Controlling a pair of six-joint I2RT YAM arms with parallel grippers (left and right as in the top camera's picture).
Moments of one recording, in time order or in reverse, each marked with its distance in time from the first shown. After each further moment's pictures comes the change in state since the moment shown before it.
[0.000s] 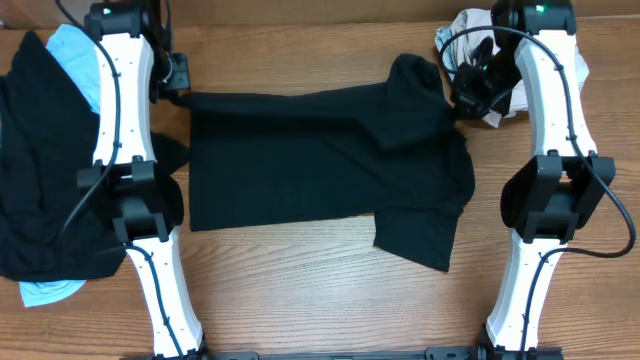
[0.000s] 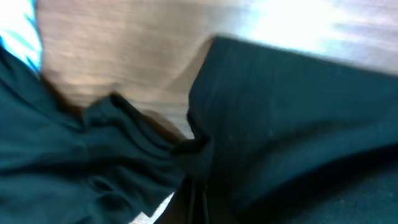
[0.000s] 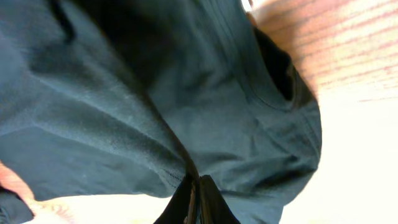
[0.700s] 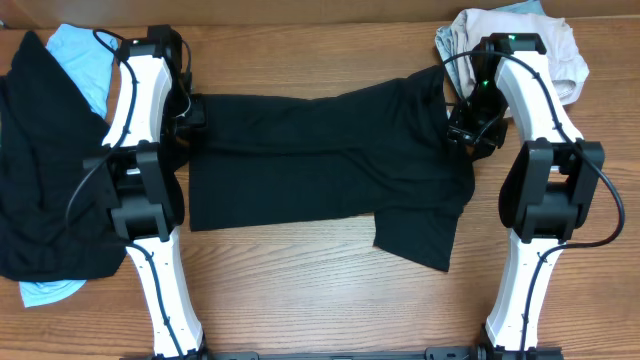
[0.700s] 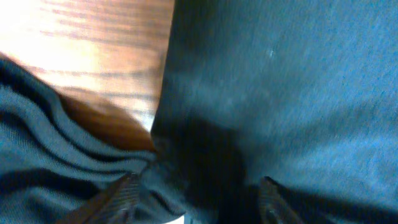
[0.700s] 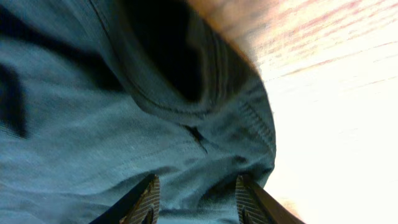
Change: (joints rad) left arm -0.002 0.000 -0.359 0.177 0.027 0.008; right arm 0.011 0.000 -0.278 0.071 0.186 0.095
